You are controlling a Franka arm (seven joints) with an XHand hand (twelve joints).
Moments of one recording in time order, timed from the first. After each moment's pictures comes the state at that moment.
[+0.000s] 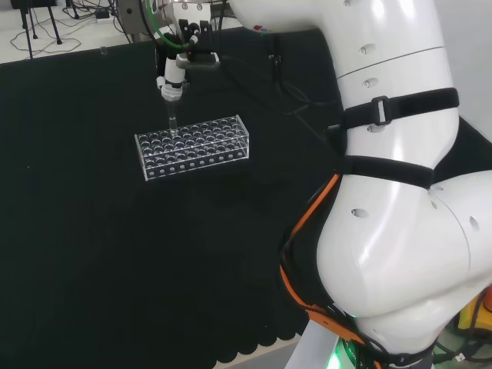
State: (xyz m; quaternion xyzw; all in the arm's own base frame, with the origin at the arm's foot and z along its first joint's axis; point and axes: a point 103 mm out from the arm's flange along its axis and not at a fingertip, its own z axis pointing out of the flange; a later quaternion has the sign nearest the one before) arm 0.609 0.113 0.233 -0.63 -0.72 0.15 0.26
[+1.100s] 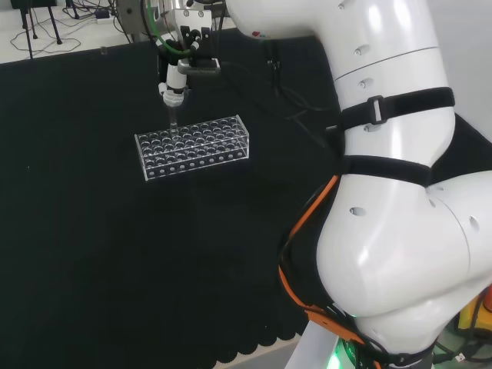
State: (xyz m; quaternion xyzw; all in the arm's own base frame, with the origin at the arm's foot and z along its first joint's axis) arm 0.611 0.111 0.217 -0.63 -0.71 0.15 0.27
